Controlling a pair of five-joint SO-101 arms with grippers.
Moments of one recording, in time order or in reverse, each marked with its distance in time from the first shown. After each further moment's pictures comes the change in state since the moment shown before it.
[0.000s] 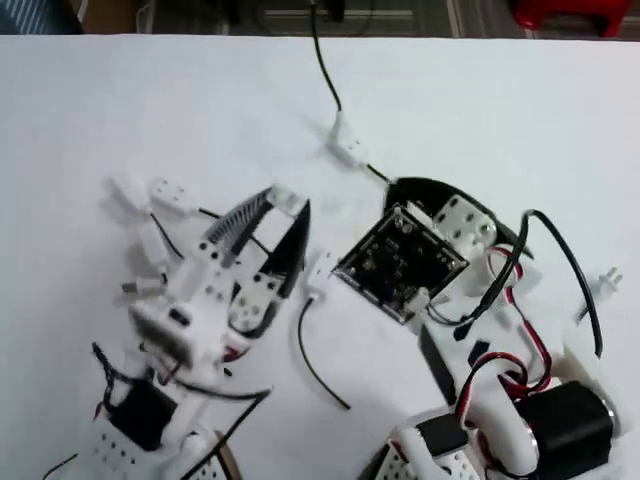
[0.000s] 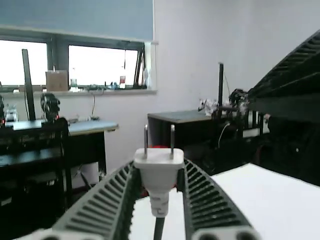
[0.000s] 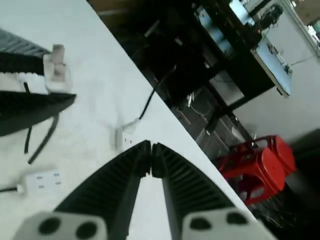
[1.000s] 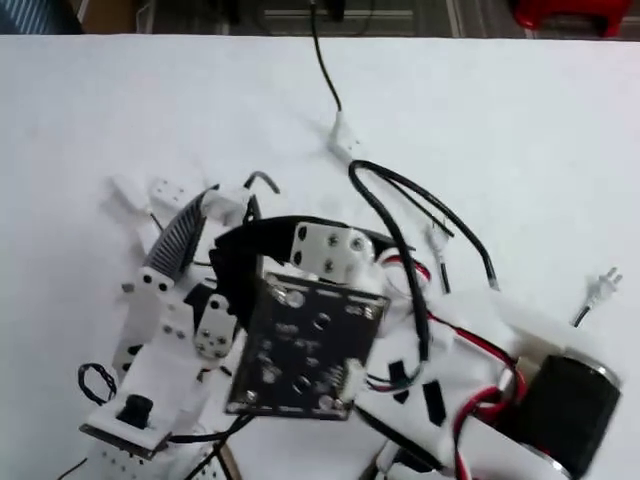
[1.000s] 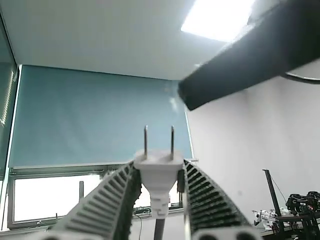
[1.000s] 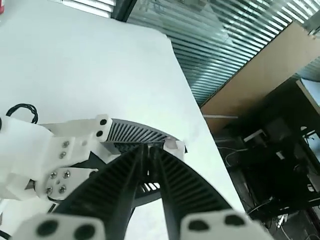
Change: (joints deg) left arm -3.5 -6.7 9.3 -29.6 -10.2; right arm -36.7 30.3 -49.4 20.2 -9.5
